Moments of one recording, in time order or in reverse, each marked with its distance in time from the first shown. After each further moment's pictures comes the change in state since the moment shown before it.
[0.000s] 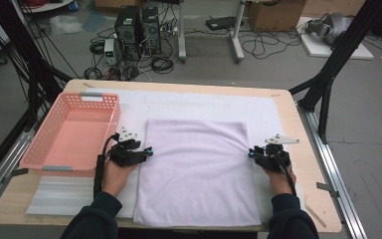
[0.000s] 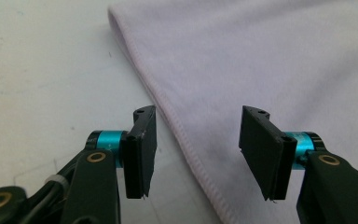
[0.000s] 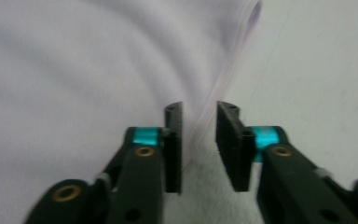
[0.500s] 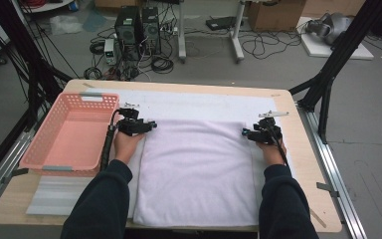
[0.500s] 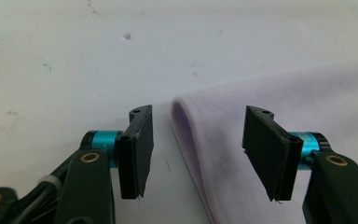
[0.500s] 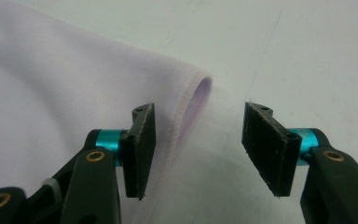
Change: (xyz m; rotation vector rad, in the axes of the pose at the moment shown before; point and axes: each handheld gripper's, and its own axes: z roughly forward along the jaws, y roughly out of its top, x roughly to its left) left arm 0.053 0.053 0.077 0.029 0.017 -0.204; right arm -0.042 0.047 0.073 0.048 -0.014 0.019
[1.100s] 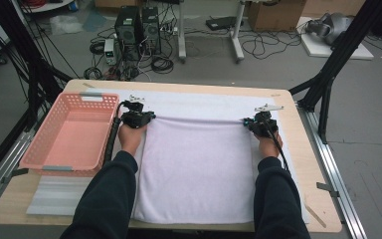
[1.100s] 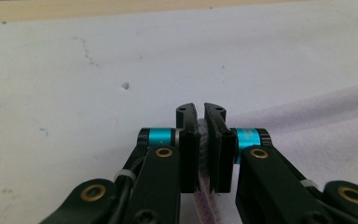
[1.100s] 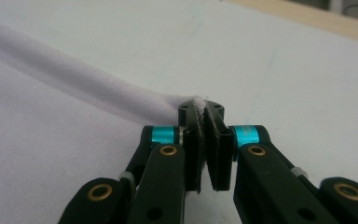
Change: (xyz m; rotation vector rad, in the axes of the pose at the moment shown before) left arm -0.009 0.012 0.012 -0.065 0.059 0.137; right arm -0.001 0.017 0.012 -0.065 -0.060 -0.073
